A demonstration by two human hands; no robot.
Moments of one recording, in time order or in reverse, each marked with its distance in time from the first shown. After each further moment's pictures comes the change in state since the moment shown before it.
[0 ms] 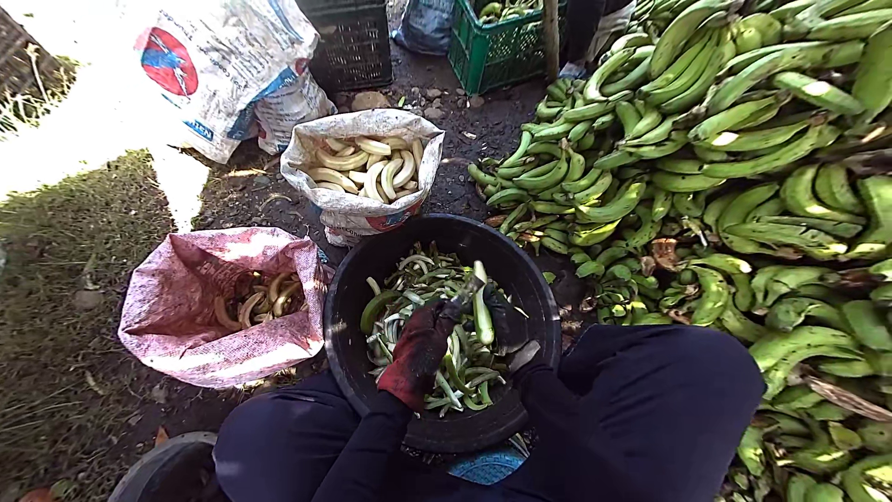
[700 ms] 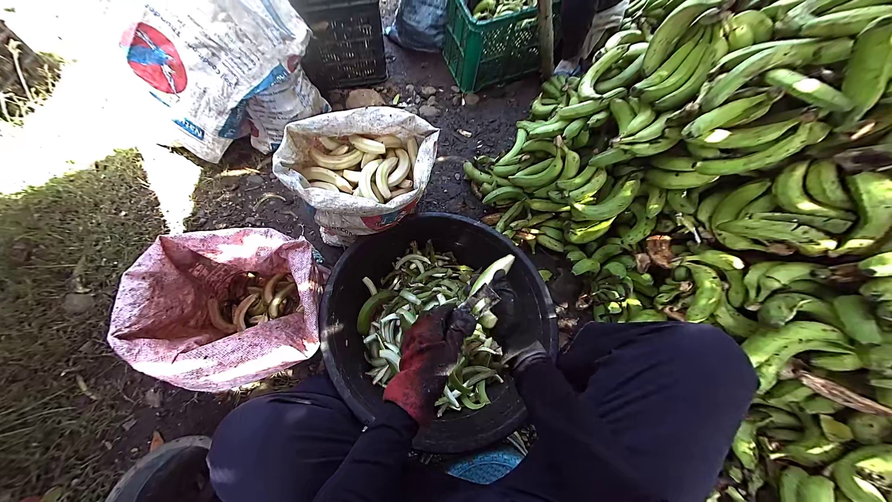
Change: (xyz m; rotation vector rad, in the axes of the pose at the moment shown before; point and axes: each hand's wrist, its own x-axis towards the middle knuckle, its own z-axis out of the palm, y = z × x) left_hand -0.003 -0.004 0.021 0.119 0.050 0.072; right_hand 0.023 0.001 -0.005 0.019 0.145 -0.222
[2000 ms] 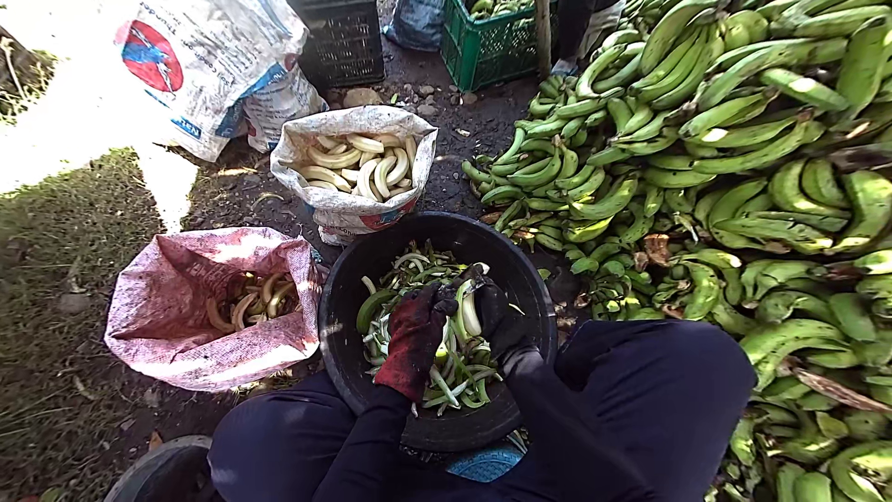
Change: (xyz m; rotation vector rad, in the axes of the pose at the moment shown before) left_hand 0.021 0.000 -0.020 0.166 0.128 0.038; right_hand -0.008 -0.005 0.027 0.052 -0.191 0.070
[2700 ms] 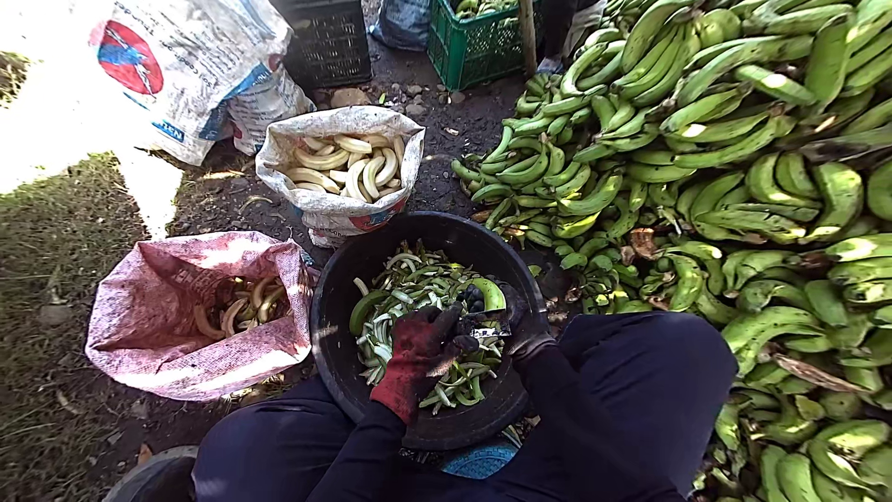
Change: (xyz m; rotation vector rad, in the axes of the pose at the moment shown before) left_hand -0.025 -0.006 0.017 0.097 0.076 0.487; right_hand -0.011 -0.025 -0.049 0.487 -0.089 0.369
